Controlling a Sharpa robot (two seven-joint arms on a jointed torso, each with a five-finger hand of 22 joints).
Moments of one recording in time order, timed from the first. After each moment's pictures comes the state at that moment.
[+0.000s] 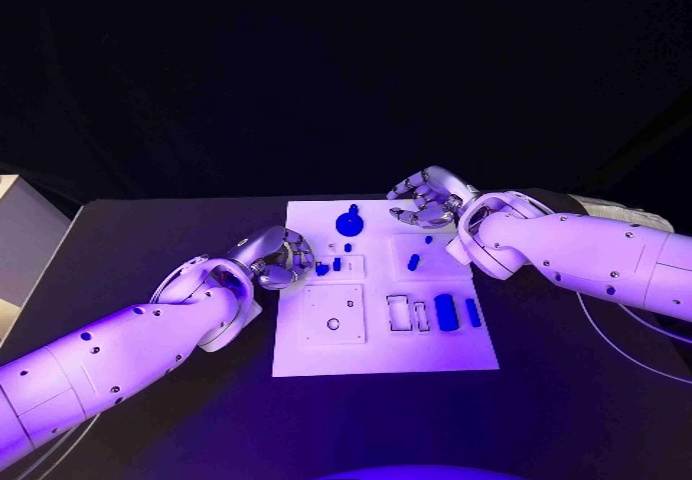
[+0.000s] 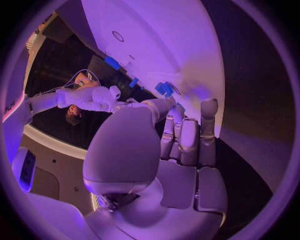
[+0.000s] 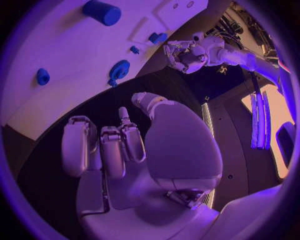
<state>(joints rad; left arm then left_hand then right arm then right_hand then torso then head) 1.02 -0.62 0.11 1.32 -1.32 -0.38 0.03 1.47 -0.15 0.68 0.12 0.05 0.89 0.14 0.50 0.39 0.78 0.06 1.19 0.49 1.27 0.00 1.47 1.13 0.16 1.05 0.10 1.03 1.00 1.28 -0.84 -0.11 1.36 -0.96 -0.48 0.08 1.32 -0.24 0.49 0.19 0.44 0.90 0.18 0.10 0.29 1.42 0.09 1.44 1.31 1.46 0.00 1.57 1.31 0.07 1.47 0.09 1.31 1.31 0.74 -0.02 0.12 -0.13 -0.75</state>
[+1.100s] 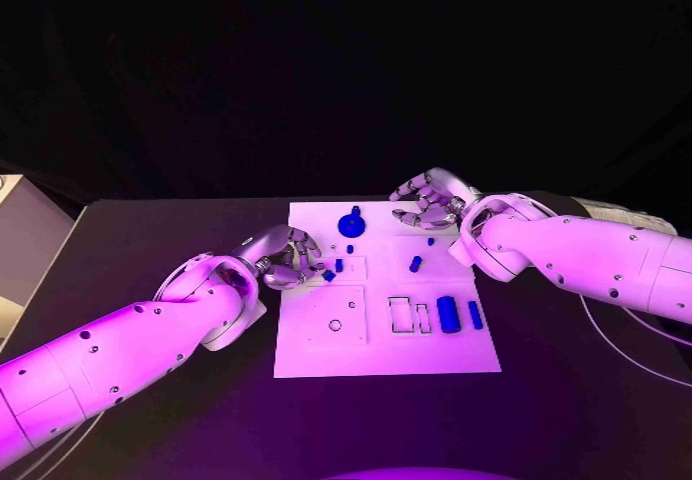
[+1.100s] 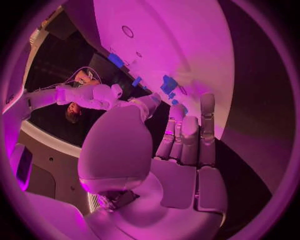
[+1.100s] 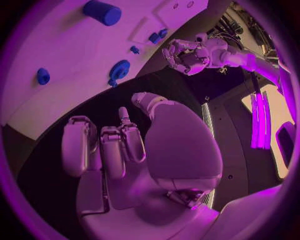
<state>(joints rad) 1.03 -0.62 0.13 1.37 -1.32 -0.35 -0.04 1.32 -0.25 0.52 0.25 0.05 0.79 0.16 0.44 0.37 0.76 0.09 1.11 0.42 1.19 0.04 1.43 0.99 0.17 0.97 0.14 0.89 0.87 1.28 -0.84 -0.11 1.36 -0.96 -0.48 0.08 1.32 -0.24 0.49 0.19 0.44 0.90 0.18 0.10 0.29 1.42 0.09 1.44 1.31 1.46 0.00 1.57 1.31 0.07 1.47 0.09 1.31 1.31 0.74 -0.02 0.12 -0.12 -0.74</state>
